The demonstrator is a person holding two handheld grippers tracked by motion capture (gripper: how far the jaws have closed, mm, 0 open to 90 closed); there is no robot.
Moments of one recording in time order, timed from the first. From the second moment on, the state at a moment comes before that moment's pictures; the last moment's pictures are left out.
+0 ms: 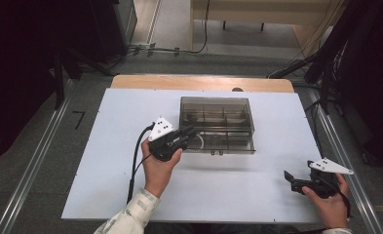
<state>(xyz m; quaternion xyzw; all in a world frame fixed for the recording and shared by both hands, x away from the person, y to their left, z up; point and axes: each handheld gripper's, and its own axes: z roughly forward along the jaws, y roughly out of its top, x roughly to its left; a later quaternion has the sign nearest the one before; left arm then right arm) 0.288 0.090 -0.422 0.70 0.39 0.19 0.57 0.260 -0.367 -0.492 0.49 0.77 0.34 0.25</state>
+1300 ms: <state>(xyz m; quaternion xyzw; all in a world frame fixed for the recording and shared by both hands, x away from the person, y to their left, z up) 0.286 0.101 -0.427 0.72 0.42 0.22 0.52 0.263 -0.365 -0.493 0.48 0.77 0.34 0.25</state>
